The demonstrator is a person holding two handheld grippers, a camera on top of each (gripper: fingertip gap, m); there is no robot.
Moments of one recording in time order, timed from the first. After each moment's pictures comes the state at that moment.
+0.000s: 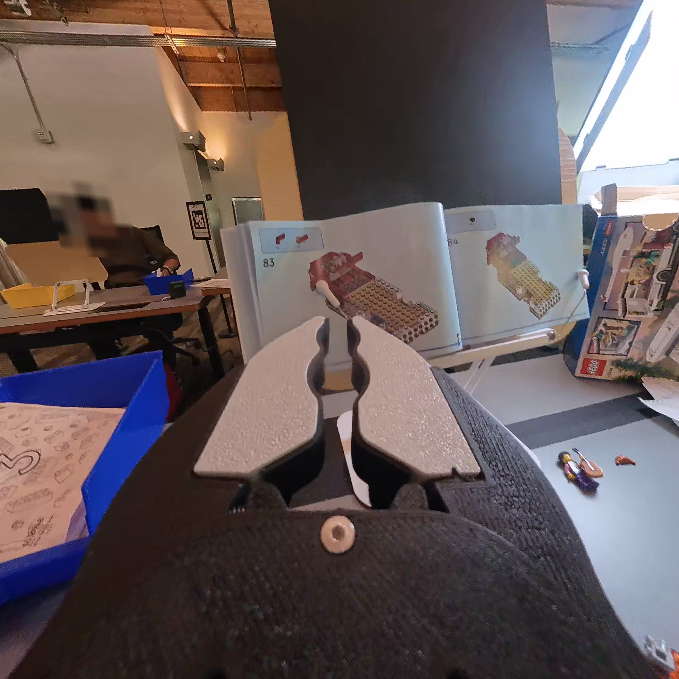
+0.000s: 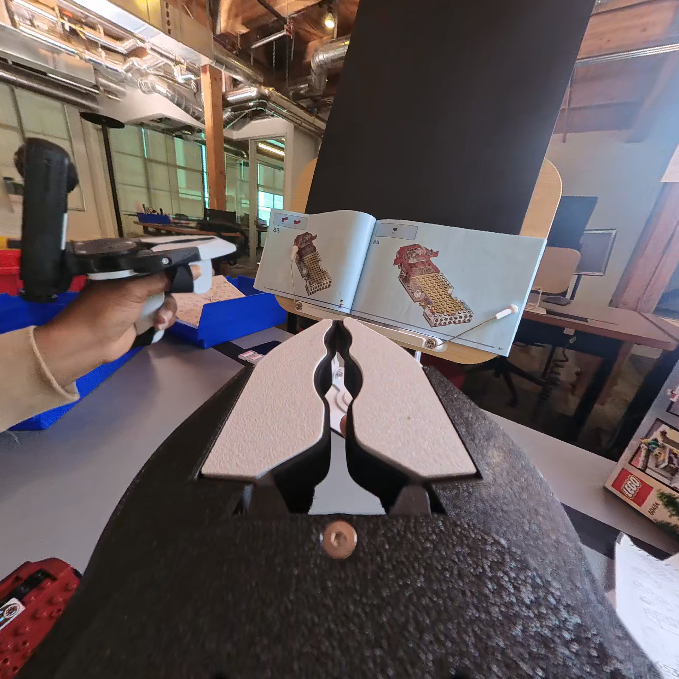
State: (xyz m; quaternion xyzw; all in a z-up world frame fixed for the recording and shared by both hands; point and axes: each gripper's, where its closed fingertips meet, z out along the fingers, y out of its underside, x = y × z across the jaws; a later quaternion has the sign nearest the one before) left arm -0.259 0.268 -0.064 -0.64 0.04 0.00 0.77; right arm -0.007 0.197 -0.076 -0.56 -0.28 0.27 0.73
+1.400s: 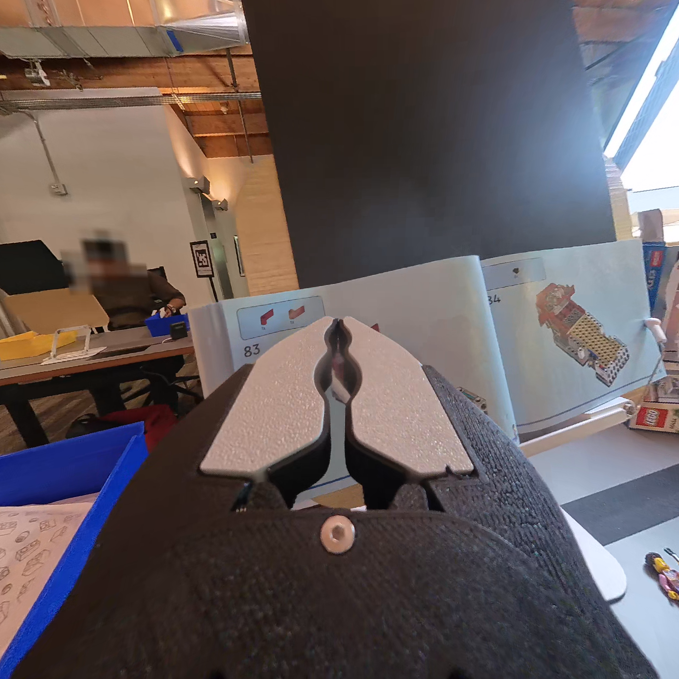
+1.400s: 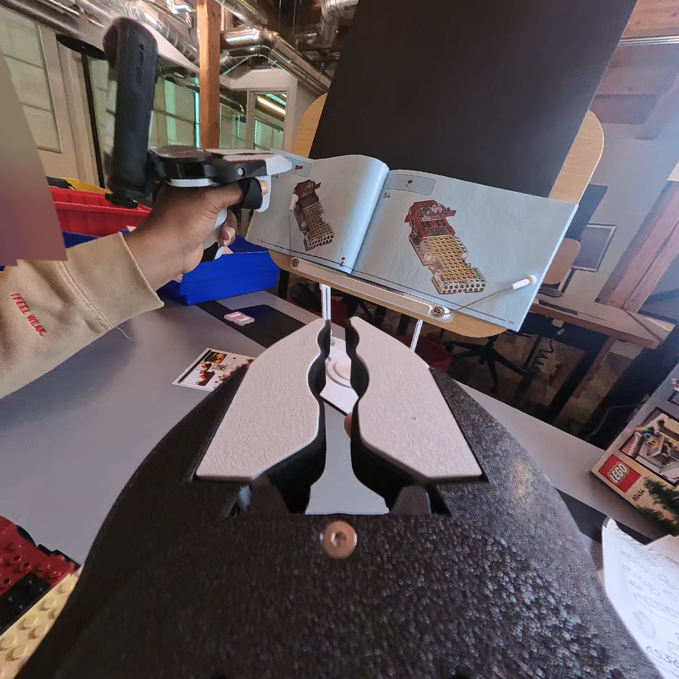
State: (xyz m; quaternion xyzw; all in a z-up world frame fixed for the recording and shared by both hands) left arm -0.255 0.349 -0.032 -0.60 0.06 0.02 0.79; right arm -0.019 0.211 -0.115 -0.58 -0.32 0.23 0.72
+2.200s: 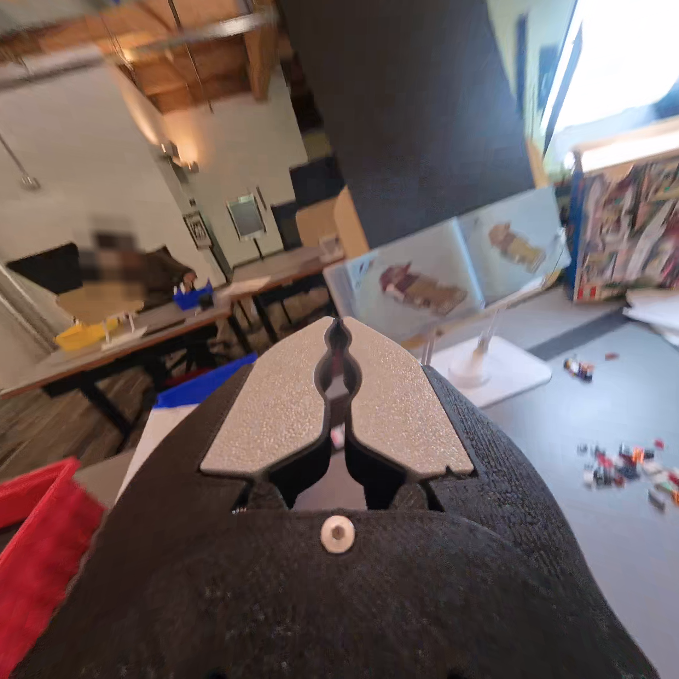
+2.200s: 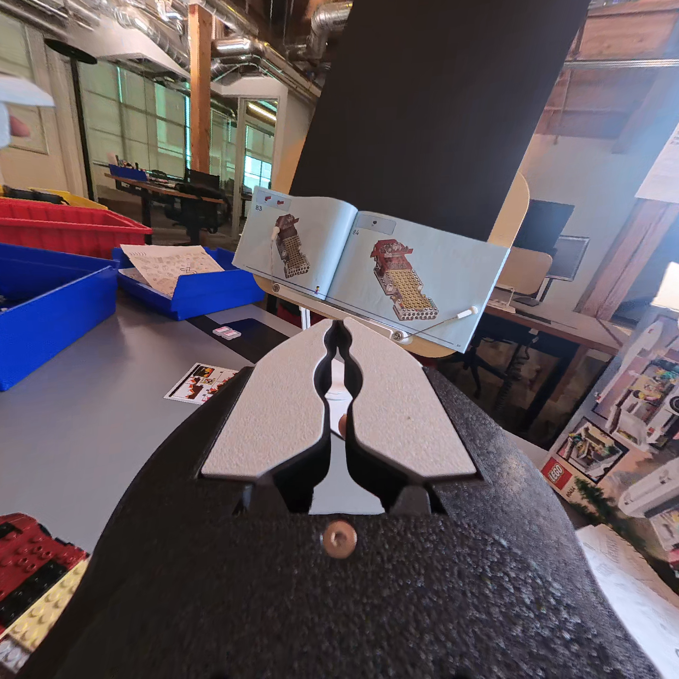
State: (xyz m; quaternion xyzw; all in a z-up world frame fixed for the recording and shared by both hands) left arm -0.338 0.150 0.006 -0.67 0.14 0.05 0.73; right arm 0.017 0.200 -0.071 -0.57 -0.31 0.22 0.73
